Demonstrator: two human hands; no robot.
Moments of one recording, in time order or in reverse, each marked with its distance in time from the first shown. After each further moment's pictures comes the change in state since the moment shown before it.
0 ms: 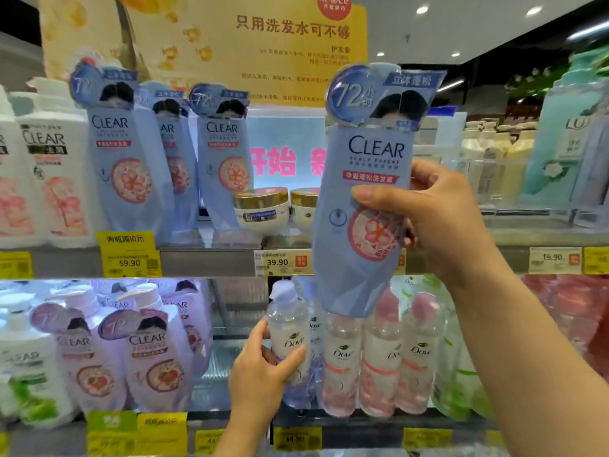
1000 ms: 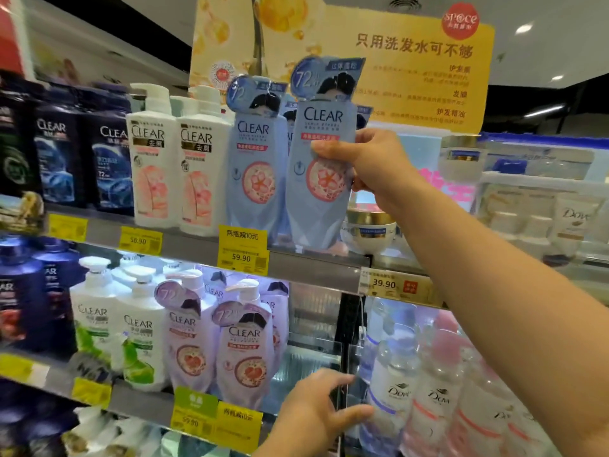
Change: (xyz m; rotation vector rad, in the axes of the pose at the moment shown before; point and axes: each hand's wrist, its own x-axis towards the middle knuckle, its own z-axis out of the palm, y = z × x) left_hand 0.004 -0.019 -0.060 0.166 -0.446 -0.087; right_hand 0.117 0.000 0.195 -0.013 -0.256 0.104
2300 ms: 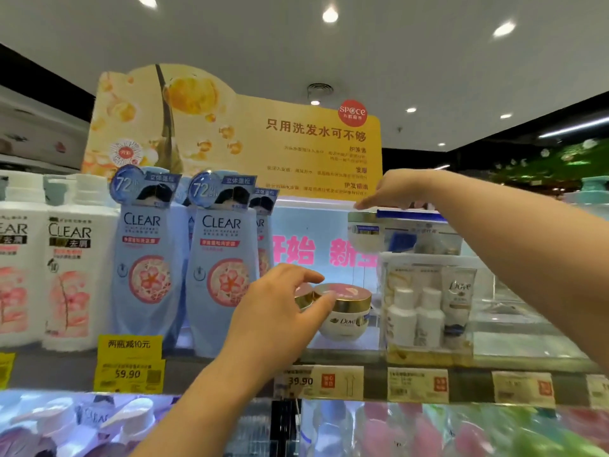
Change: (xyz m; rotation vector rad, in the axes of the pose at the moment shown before) left_hand 0.086 0.206 -0.100 0.179 0.471 0.594; right_hand 0.102 -0.040 -0.217 -1.261 -0.065 0.189
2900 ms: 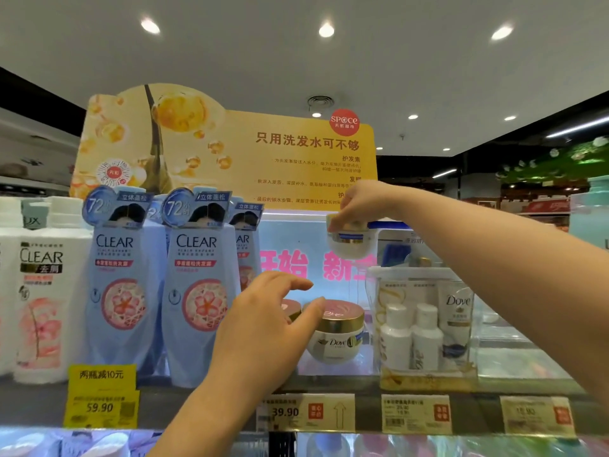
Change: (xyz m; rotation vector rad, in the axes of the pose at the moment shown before) left_hand 0.013 0.002 0.017 0.033 0.110 0.003; right_hand 0.022 -0.009 0.017 0.086 0.023 -0.109
